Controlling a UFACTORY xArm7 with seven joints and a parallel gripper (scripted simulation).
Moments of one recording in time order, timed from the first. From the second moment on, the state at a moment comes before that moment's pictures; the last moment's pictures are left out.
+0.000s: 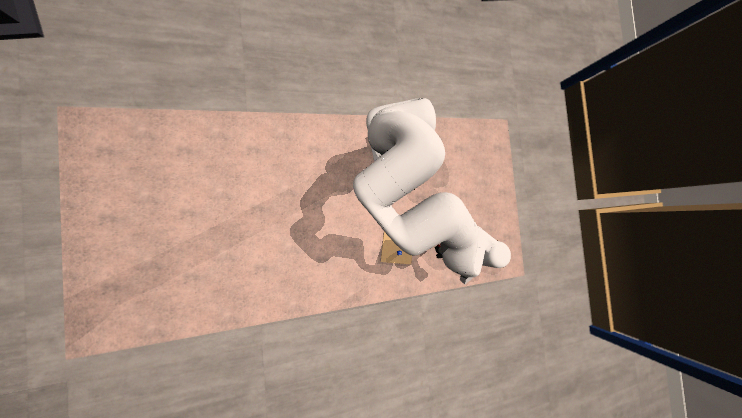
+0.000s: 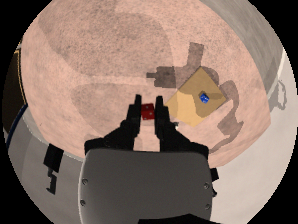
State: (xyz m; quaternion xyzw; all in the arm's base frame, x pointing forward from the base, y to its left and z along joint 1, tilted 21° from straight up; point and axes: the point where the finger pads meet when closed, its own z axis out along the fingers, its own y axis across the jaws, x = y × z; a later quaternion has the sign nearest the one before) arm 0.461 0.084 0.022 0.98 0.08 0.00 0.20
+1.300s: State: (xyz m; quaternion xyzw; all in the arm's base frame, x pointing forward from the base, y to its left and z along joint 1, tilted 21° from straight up) arm 0.449 0.089 0.025 0.91 0.14 0.36 0.16
